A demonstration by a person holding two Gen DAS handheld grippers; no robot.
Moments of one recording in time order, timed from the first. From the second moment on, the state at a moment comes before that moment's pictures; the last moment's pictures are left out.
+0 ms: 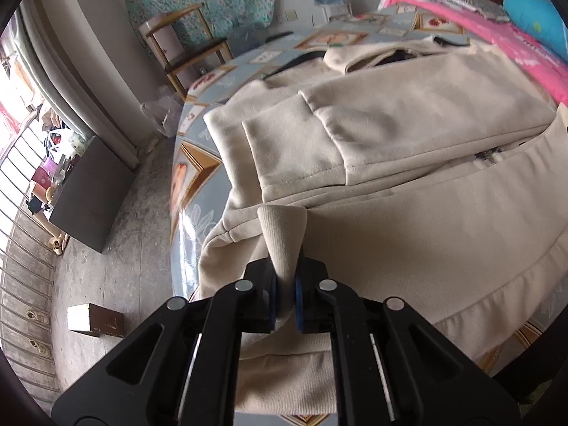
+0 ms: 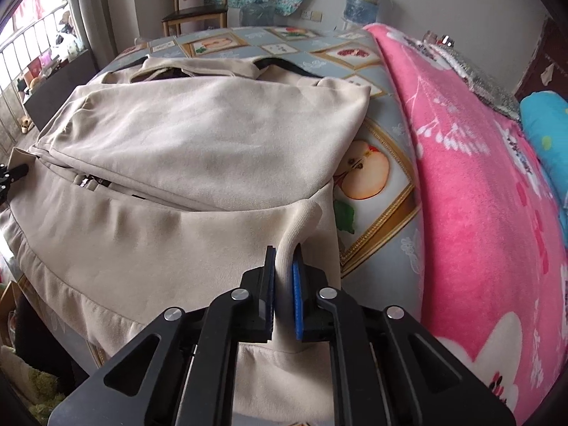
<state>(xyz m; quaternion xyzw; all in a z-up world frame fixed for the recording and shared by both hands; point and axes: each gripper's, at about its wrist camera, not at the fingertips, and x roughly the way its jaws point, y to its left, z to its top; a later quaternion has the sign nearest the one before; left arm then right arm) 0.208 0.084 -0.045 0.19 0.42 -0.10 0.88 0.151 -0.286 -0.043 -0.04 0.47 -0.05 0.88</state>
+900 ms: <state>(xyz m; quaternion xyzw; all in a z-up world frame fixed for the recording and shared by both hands) 0.406 0.094 0.085 0.08 0.36 -0.15 0.92 0.355 -0.325 0.069 -0.07 0.34 -0.07 0.94</state>
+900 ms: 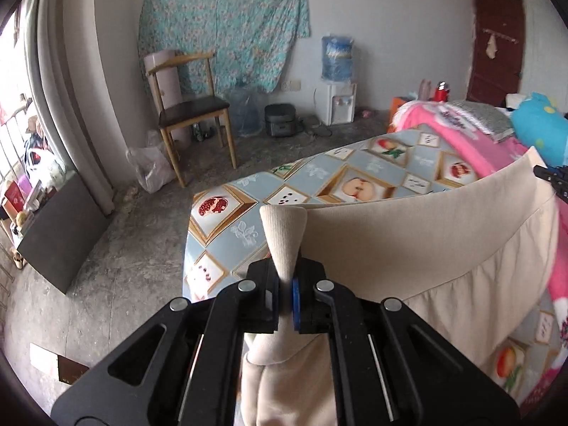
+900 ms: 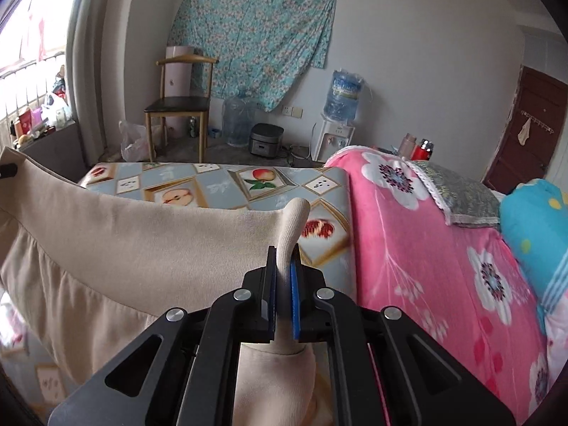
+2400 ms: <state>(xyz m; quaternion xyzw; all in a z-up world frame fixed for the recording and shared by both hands) 0.185 0.080 0.020 0.02 0.42 -0.15 0.89 0.127 -0.213 0.021 0.08 0.39 -0.02 0.92</state>
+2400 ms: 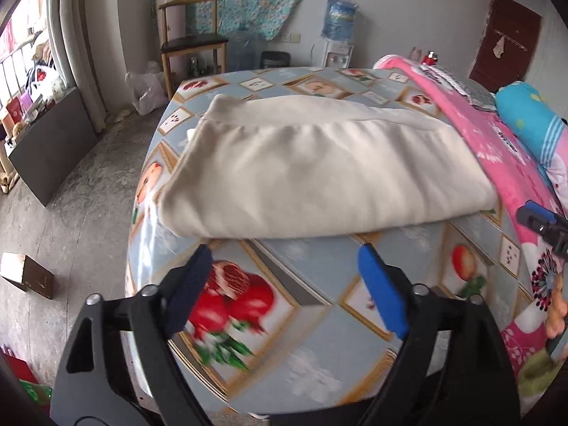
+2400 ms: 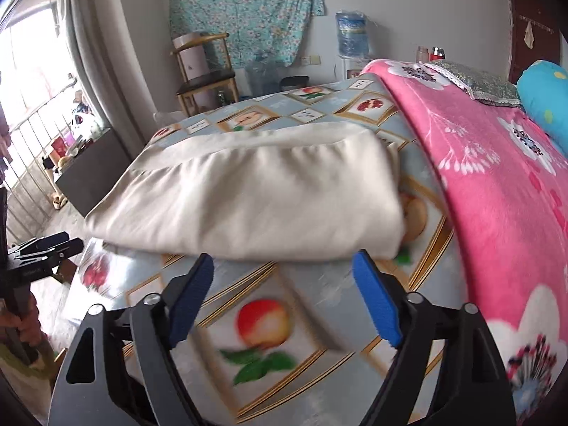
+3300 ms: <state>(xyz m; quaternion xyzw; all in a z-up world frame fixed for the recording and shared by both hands) 0.142 0.010 0.055 0.06 0.39 -0.02 0.92 0.103 -0.176 0.051 0.02 0.35 -0.12 0.93</state>
